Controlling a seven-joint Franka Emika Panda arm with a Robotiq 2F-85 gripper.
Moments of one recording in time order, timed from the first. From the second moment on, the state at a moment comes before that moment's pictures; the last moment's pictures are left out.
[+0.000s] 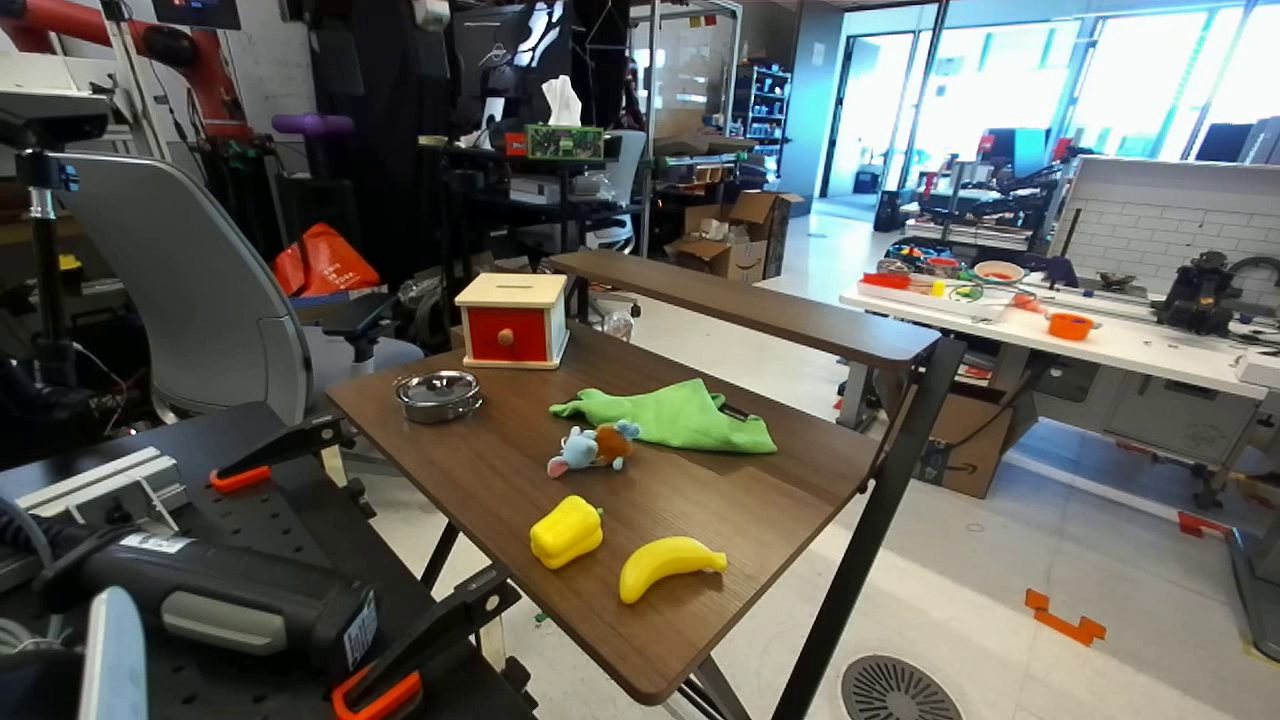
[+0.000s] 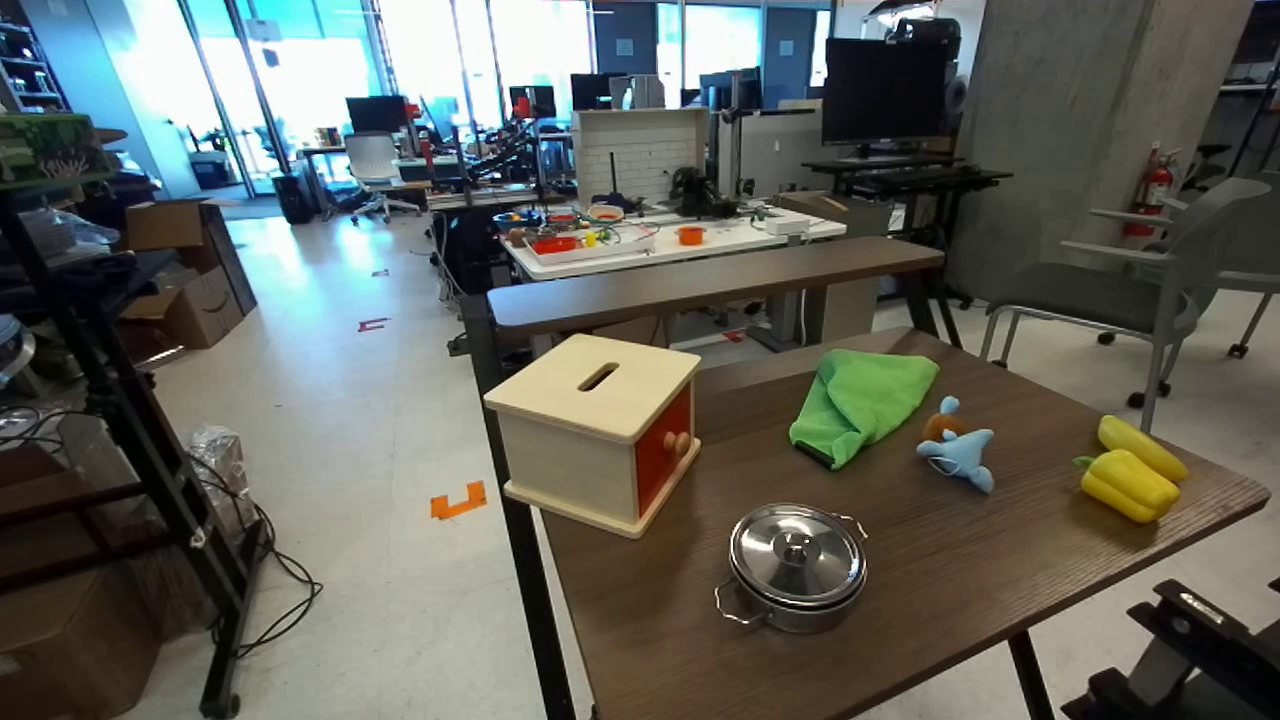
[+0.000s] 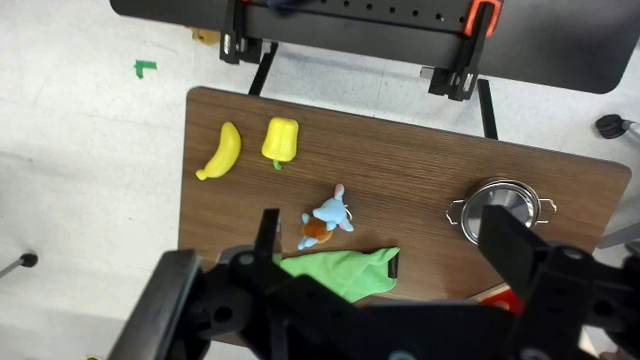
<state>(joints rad) 0.06 -0.44 0.08 -2.55 -0.09 2.13 -0.03</state>
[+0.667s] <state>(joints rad) 0.20 0.02 0.14 -2.52 -0.01 2.71 -0.28</state>
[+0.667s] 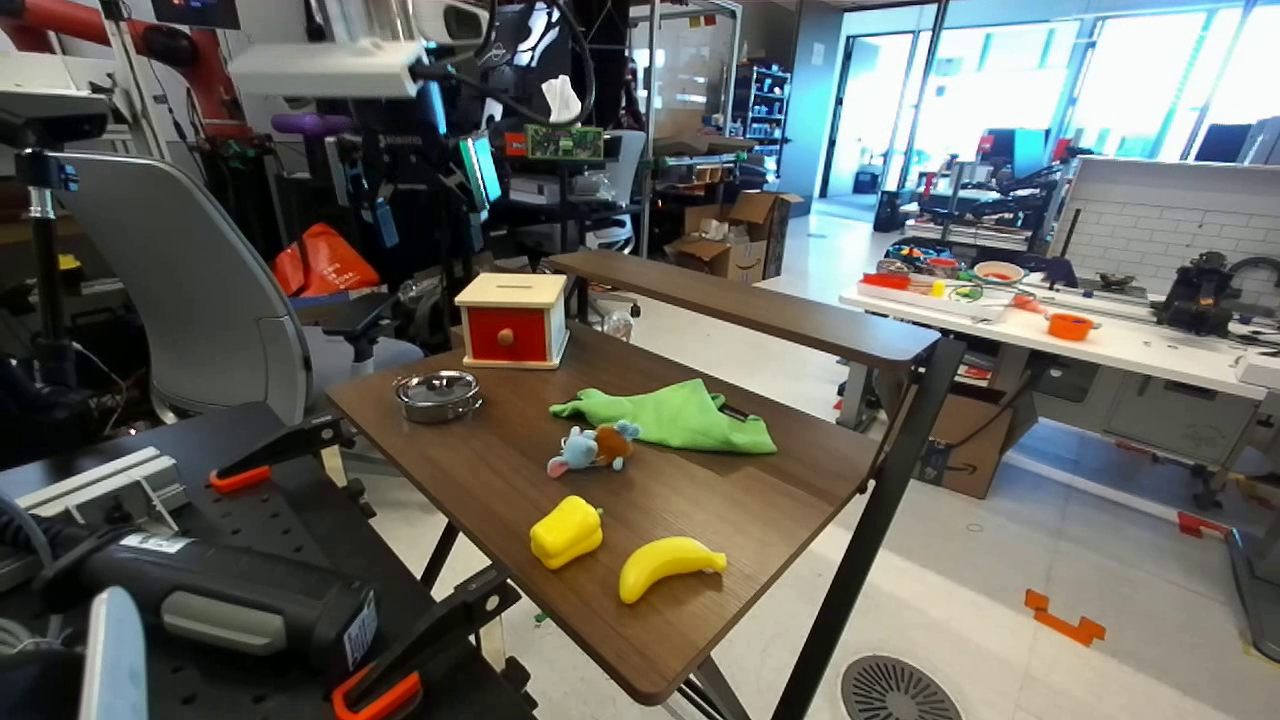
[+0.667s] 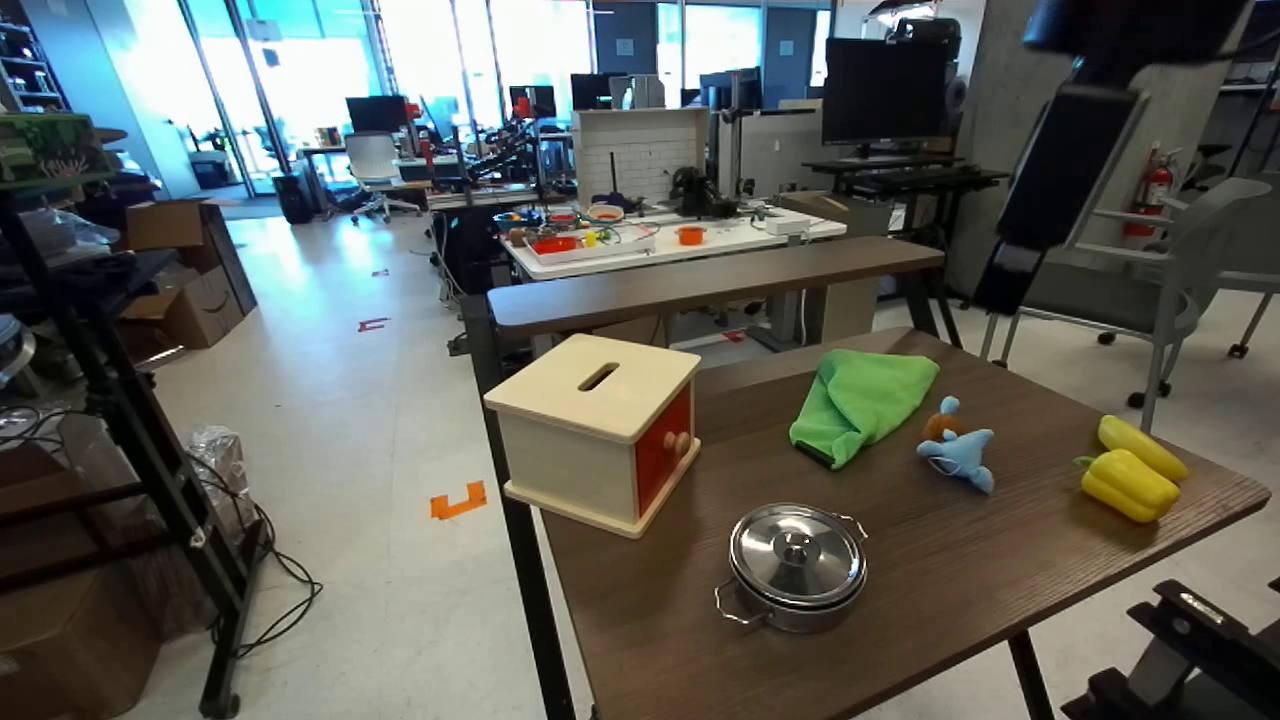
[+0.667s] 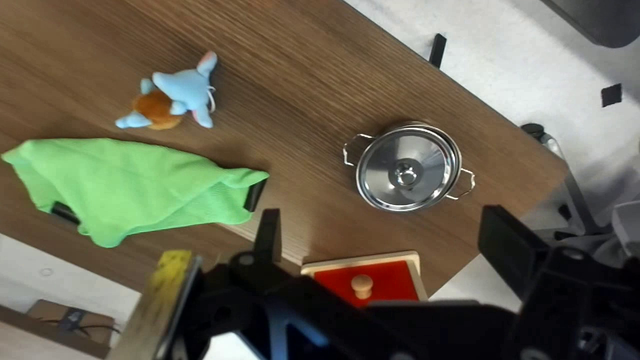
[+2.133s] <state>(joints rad) 0.26 0.71 0.22 -1.95 -0.15 2.49 -0.27</state>
